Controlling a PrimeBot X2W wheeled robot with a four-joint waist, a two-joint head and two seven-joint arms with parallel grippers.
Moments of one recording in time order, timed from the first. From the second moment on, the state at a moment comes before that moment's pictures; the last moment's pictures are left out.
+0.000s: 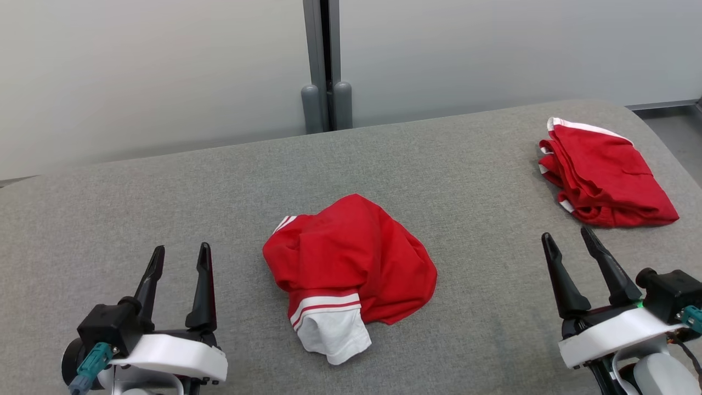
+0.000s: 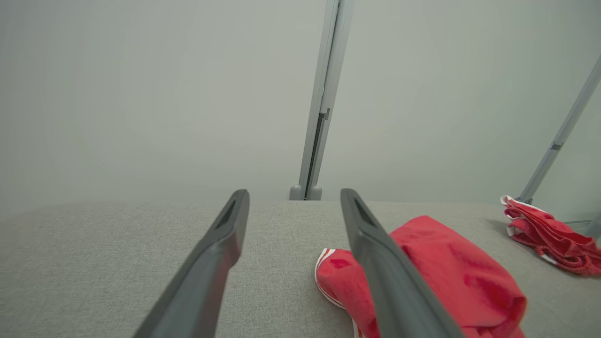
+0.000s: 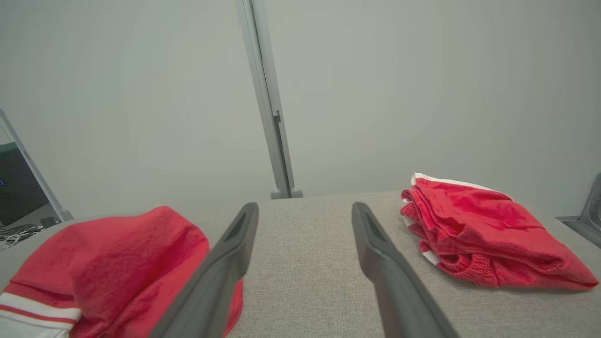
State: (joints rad) left arm -0.05 0.26 -0.30 0.05 -0.52 0.22 -0.22; right arm -0.16 -0.32 0.30 0.28 0.50 0.13 -0.24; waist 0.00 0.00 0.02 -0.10
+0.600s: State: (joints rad) left arm -0.08 0.25 -0.31 0.03 -0.52 0.23 -0.21; right arm -0.31 -0.33 0.38 0.43 0.61 0.13 0.13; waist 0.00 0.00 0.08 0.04
